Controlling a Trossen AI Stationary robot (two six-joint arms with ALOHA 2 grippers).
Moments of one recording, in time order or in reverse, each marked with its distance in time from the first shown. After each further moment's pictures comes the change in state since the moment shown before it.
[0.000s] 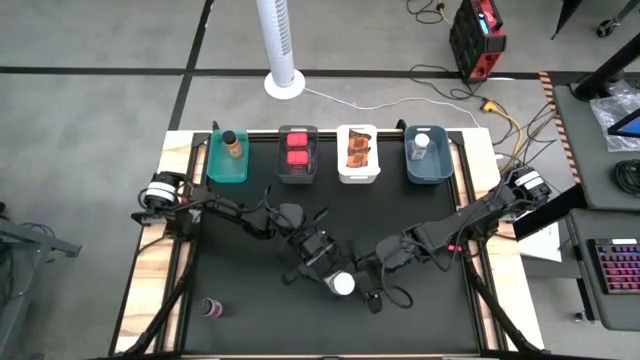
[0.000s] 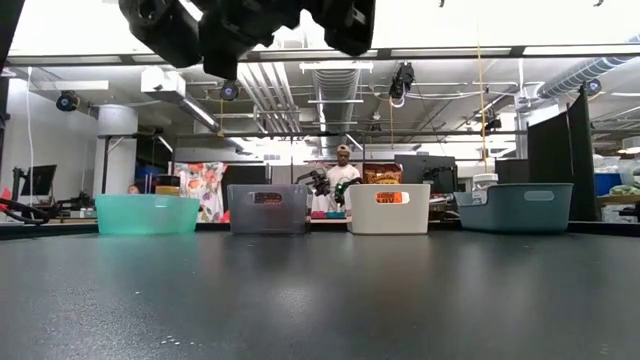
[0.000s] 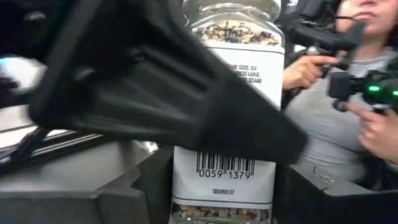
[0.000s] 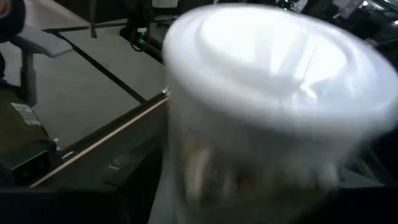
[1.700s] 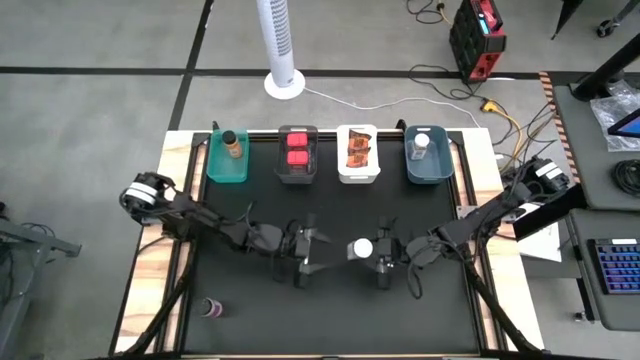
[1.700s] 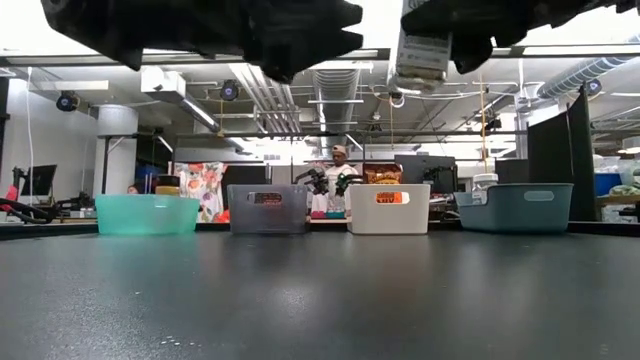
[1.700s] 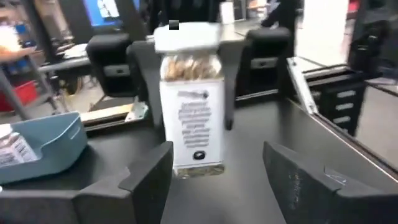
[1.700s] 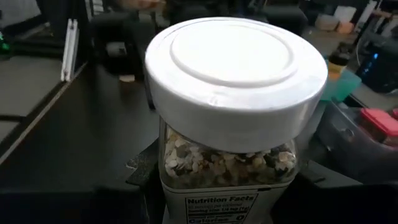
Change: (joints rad) left arm -0.158 -0.137 -0.211 -0.029 -0.907 0.221; right arm 0.059 -0.205 -0.417 0.183 0.521 0.458
